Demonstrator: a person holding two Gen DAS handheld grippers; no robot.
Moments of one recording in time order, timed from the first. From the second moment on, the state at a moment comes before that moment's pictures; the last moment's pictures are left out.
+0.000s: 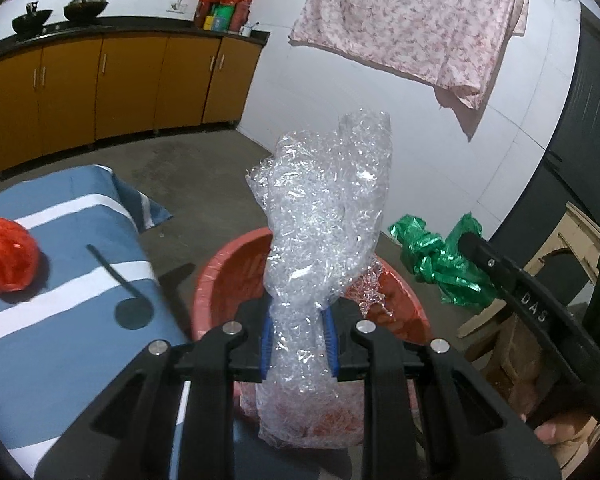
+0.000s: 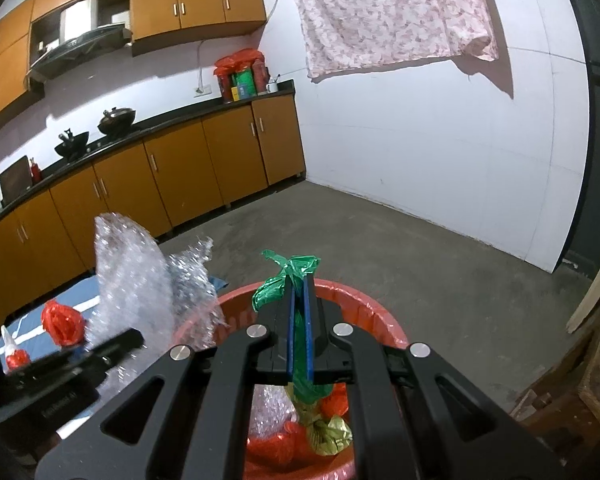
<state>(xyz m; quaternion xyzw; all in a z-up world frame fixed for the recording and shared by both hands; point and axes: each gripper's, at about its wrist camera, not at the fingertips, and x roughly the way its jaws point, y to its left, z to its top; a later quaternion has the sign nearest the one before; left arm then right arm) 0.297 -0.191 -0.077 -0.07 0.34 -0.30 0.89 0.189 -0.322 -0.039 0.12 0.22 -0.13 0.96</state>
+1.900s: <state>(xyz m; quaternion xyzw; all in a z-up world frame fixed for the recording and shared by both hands) 0.252 0.152 -0.129 -0.15 0.42 0.05 0.90 0.185 -0.114 -0.064 -0.01 0.27 0.01 0.96</state>
